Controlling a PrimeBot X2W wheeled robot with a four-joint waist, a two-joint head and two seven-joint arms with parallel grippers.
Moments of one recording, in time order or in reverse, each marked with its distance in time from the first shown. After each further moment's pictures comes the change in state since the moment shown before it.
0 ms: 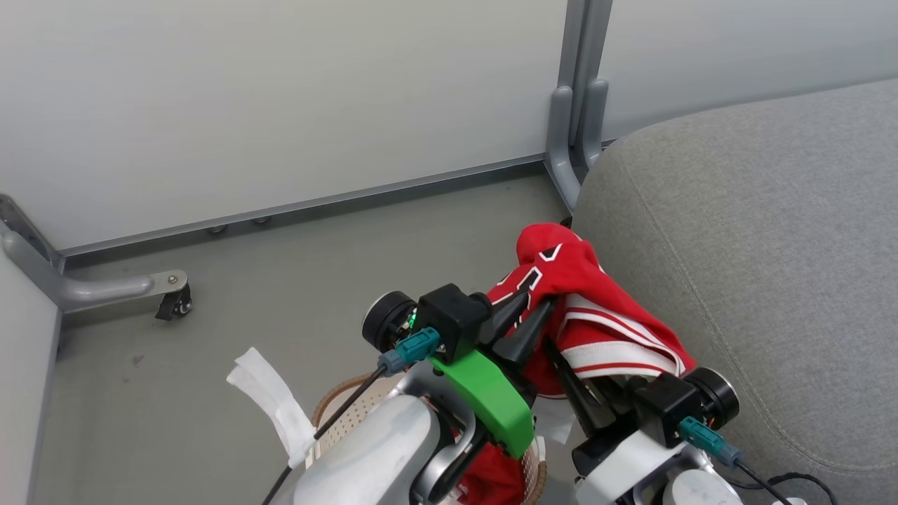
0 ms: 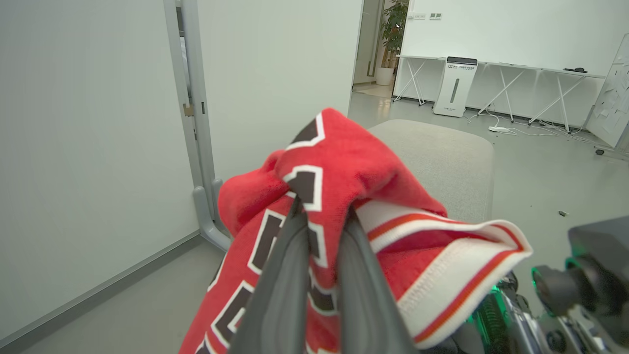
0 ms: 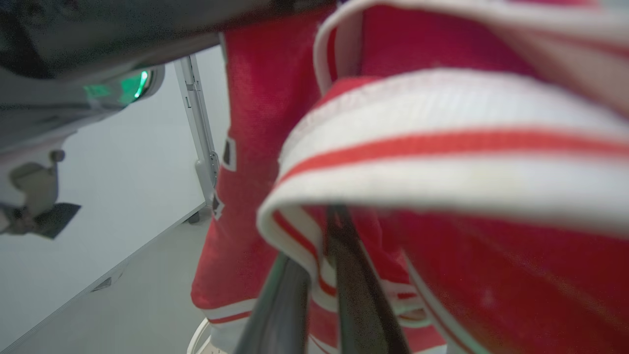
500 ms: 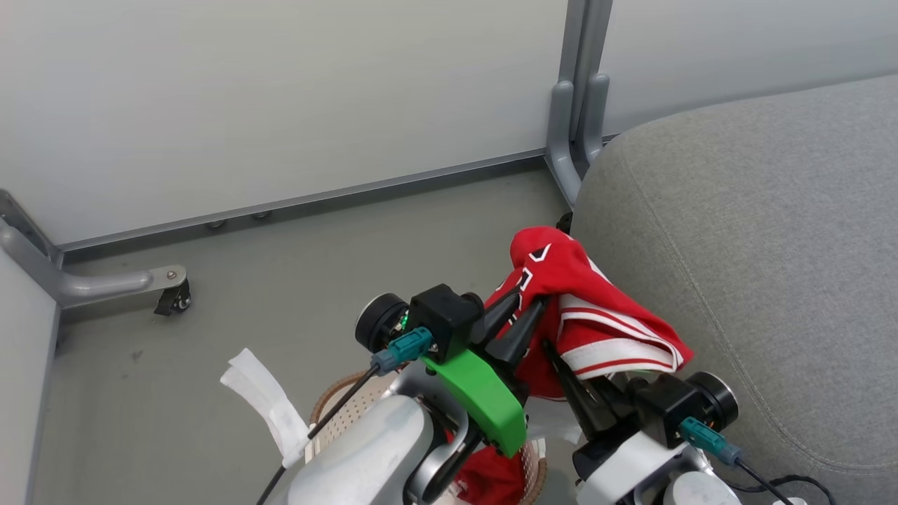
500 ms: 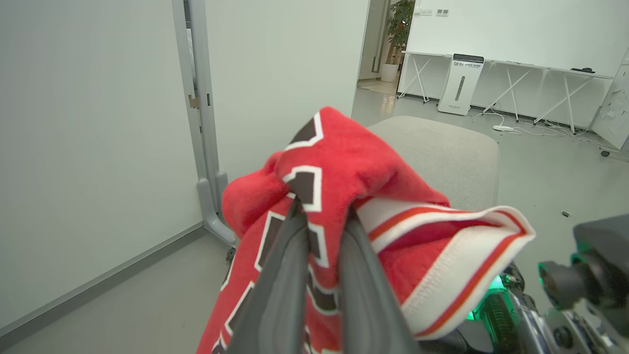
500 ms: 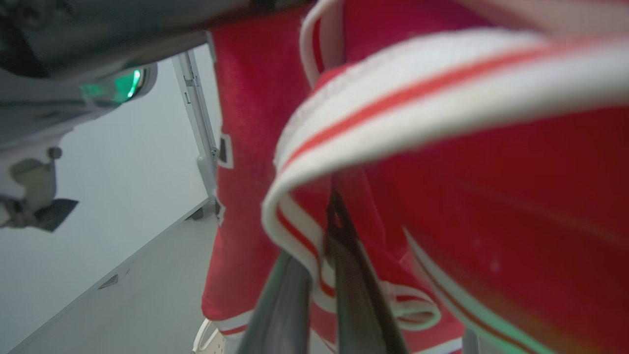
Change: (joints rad) left arm 0.001 0.014 -0.002 0.006 -0.016 0.007 -0.004; right arm 0.000 -0.009 0.006 0.015 0.027 0.000 0.000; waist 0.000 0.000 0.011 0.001
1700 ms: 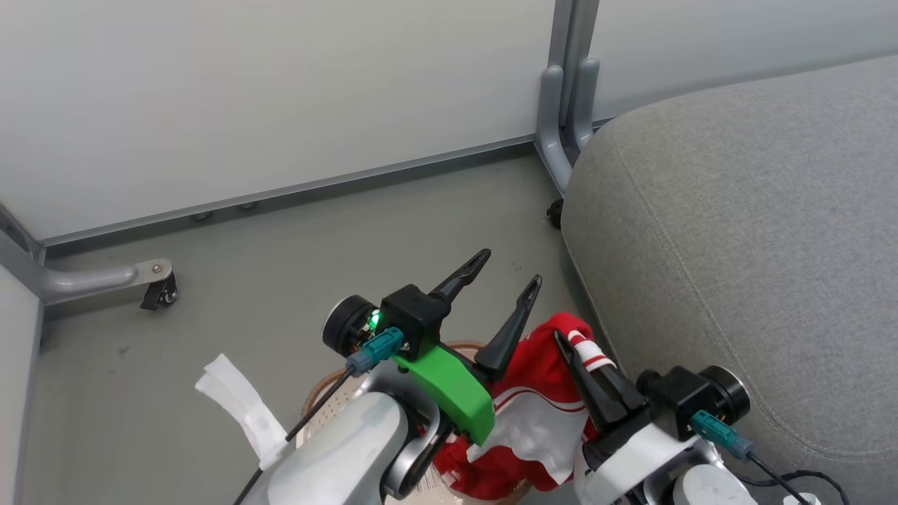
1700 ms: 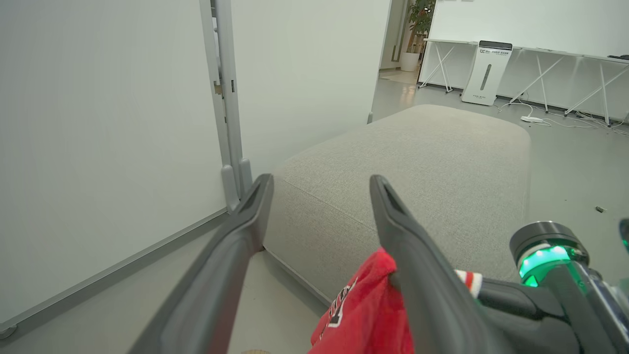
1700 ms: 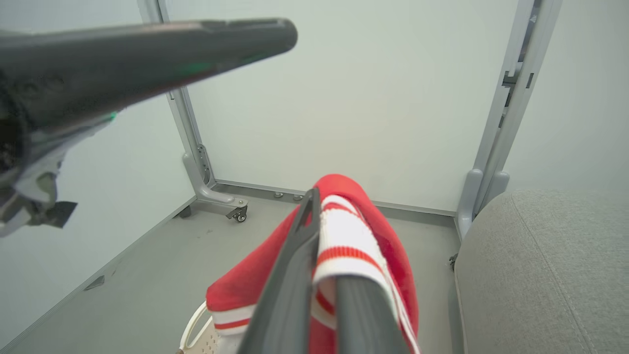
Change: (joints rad) left arm -0.009 0.038 0.005 0.059 0.007 0.035 -0.047; right arm -0.004 -0.008 -0.019 -0.005 0.001 0.000 0.000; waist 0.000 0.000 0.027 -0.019
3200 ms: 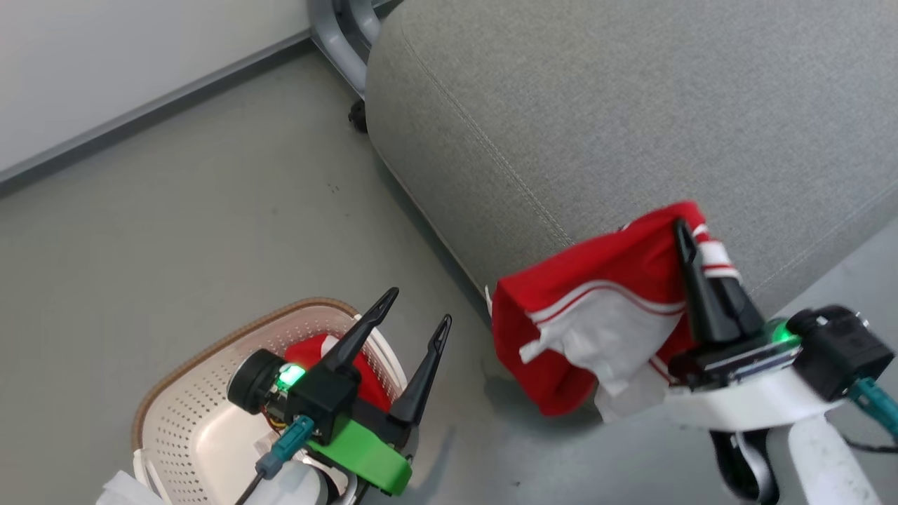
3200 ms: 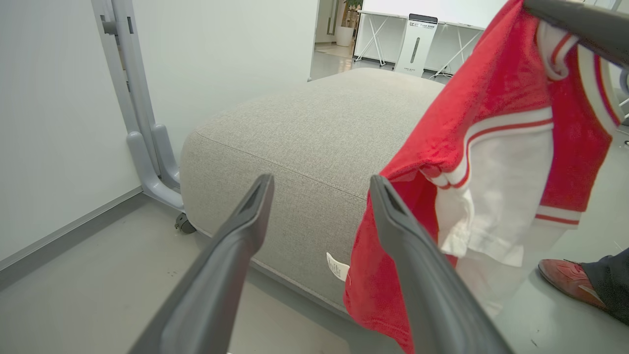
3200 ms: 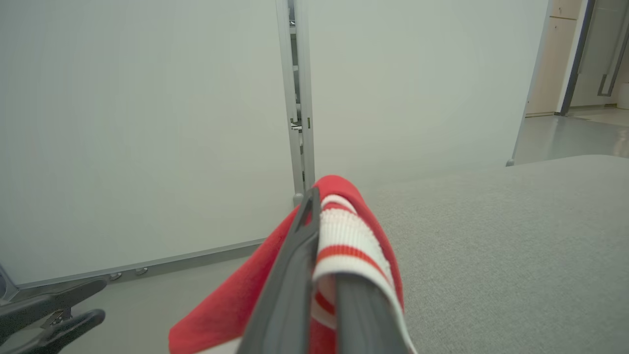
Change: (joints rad) left arm 0.286 0.097 0.262 -0.159 0.290 -0.084 -0.095; right arm 0.045 0.042 -0.258 -0.343 0.035 0.000 0.000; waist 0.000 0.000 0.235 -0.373
